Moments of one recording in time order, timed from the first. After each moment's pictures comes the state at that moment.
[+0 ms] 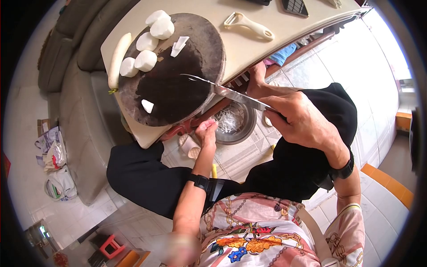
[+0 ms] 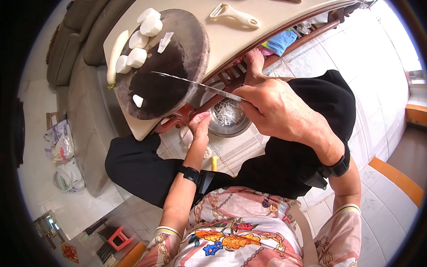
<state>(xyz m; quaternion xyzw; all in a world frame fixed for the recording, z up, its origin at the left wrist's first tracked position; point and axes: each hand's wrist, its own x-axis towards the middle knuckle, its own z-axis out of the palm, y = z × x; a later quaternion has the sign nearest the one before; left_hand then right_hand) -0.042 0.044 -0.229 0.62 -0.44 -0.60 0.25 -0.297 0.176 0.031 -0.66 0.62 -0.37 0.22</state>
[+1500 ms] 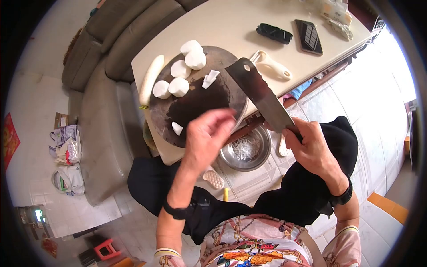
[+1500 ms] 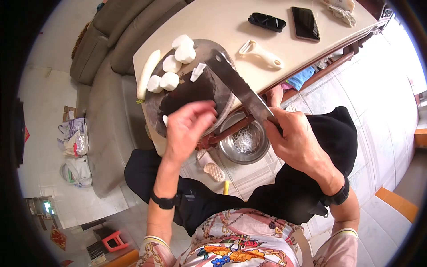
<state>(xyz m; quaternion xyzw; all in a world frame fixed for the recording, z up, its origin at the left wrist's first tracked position) -0.094 0.002 0.047 0.32 -0.71 -0.59 0.22 -0.291 0.170 0.049 -0.47 0.69 -0.46 0.30</state>
